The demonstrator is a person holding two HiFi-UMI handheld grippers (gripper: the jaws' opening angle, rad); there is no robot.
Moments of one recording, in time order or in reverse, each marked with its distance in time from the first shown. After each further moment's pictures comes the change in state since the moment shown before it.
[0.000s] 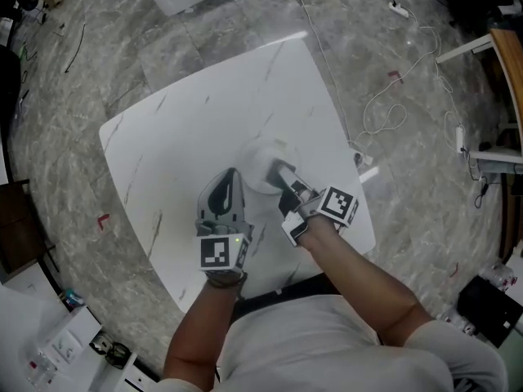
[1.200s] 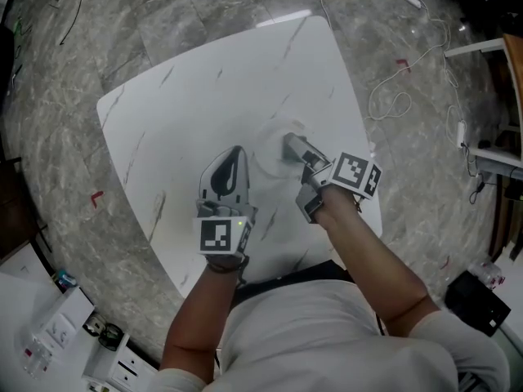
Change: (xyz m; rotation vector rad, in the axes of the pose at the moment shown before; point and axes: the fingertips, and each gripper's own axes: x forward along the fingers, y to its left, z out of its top) left arm 0.005 0.038 -0.016 -0.051 0.004 -0.015; right arm 0.037 0.000 0.008 -0.198 0.129 -0.255
